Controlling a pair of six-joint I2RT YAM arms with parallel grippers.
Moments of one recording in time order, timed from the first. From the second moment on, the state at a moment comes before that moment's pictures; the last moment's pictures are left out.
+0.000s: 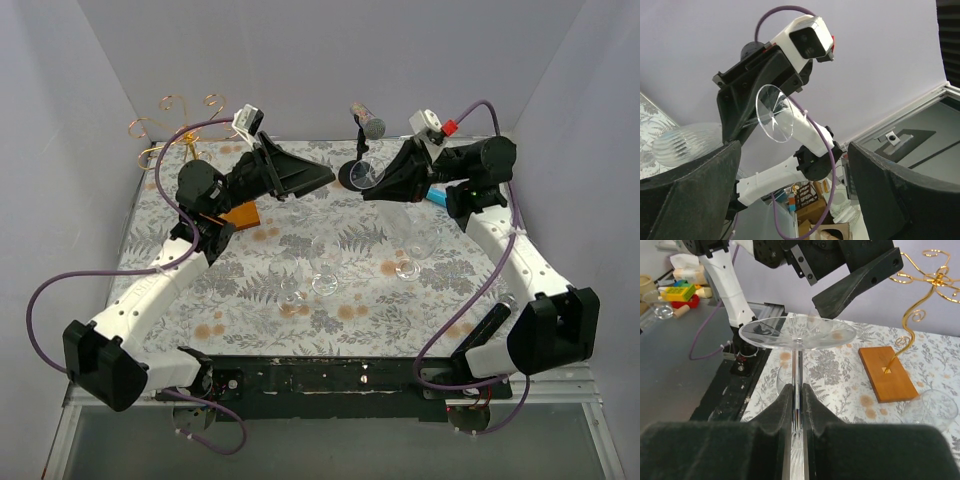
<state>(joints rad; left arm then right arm) -0.50 1.24 1.15 0.52 0.73 -1.33 0.29 1.38 1.24 0.68 -1.51 0.52</state>
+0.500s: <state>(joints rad) -0.57 1.33 1.19 0.47 0.74 -1.36 0.31 1.48 1.24 1.22 -1.56 1.00</state>
